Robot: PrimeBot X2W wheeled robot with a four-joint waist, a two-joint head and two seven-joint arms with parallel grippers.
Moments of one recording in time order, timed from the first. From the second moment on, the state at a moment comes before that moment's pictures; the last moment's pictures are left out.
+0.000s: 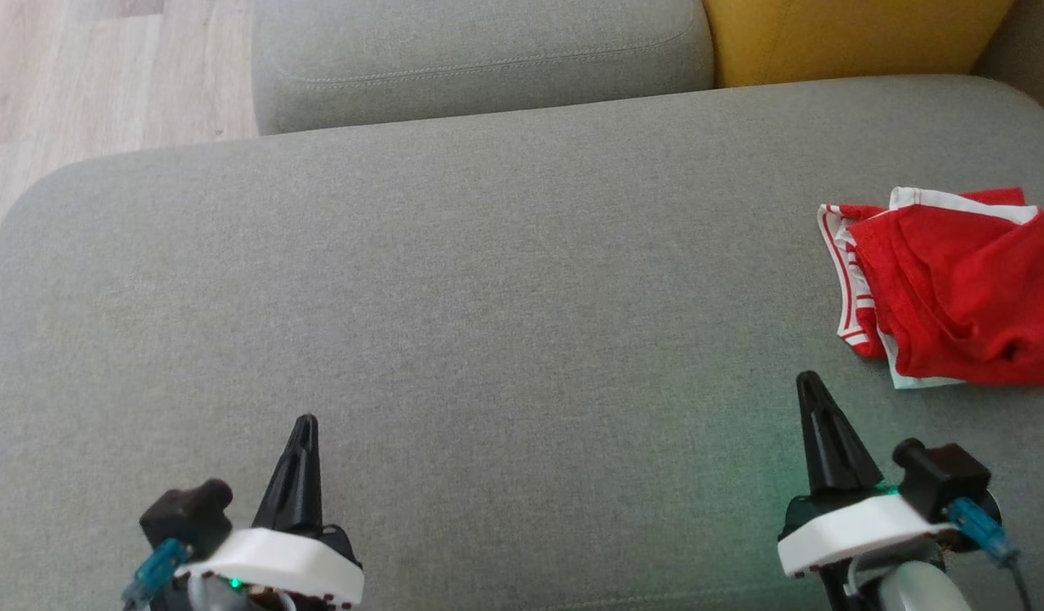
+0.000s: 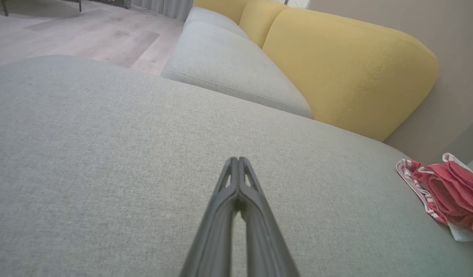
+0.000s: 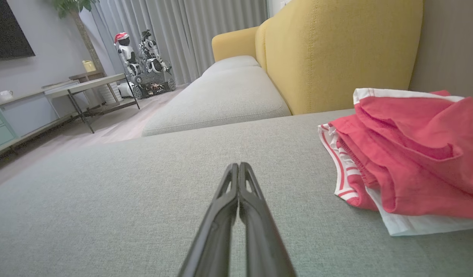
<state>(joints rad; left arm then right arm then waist) 0.08 0.05 -0.18 0.18 -0.41 0.00 -0.22 0.01 -0.05 0.09 0.28 0.17 0.13 -0.23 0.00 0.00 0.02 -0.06</state>
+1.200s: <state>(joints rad) 0.05 0.05 -0.12 0.21 -0.79 -0.04 -0.14 -0.01 -0.06 0.05 0.28 0.63 0.13 -0.14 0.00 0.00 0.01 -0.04</state>
